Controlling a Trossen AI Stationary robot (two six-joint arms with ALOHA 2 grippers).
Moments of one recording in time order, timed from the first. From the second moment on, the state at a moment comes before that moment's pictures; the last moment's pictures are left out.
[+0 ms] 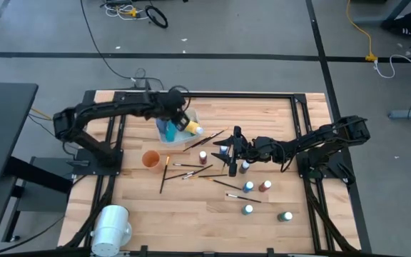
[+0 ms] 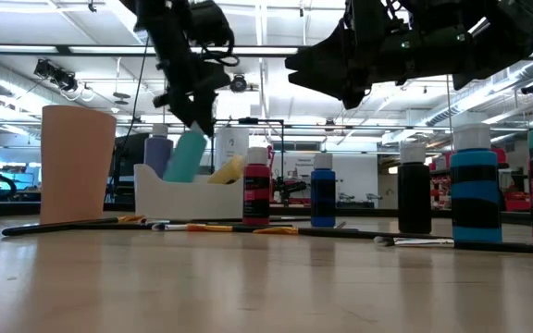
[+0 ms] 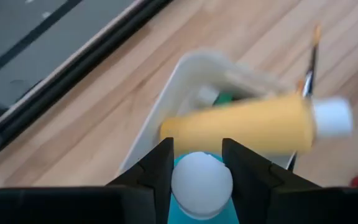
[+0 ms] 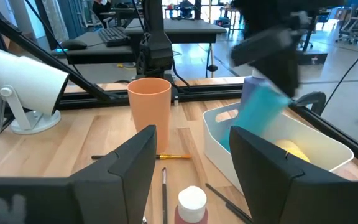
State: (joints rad) left arm 0.37 1.49 1.19 -0.75 -0.31 -0.35; right arm 0.07 1.53 0.58 0.91 0.22 0.02
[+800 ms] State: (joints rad) left arm 0.10 1.49 1.19 -1.06 -0.57 -0.69; right arm 0.07 1.53 0.58 0.90 0.22 0.04
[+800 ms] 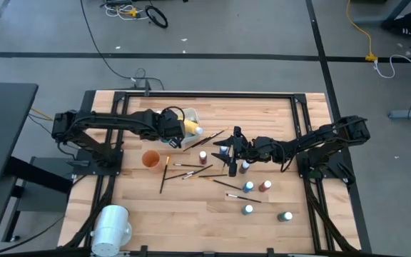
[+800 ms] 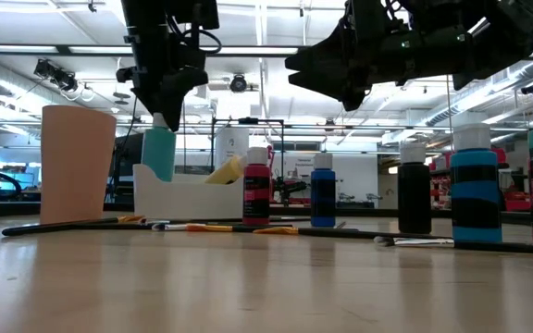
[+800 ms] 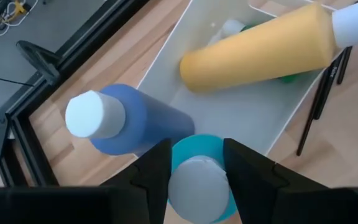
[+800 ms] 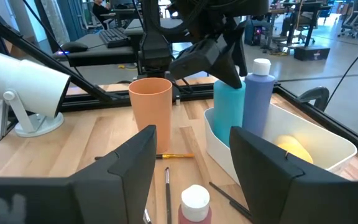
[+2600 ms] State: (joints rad) left arm -0.03 1.05 1.21 -0.96 -0.97 -0.28; right arm 0.00 1.58 0.71 0.78 0.17 -0.12
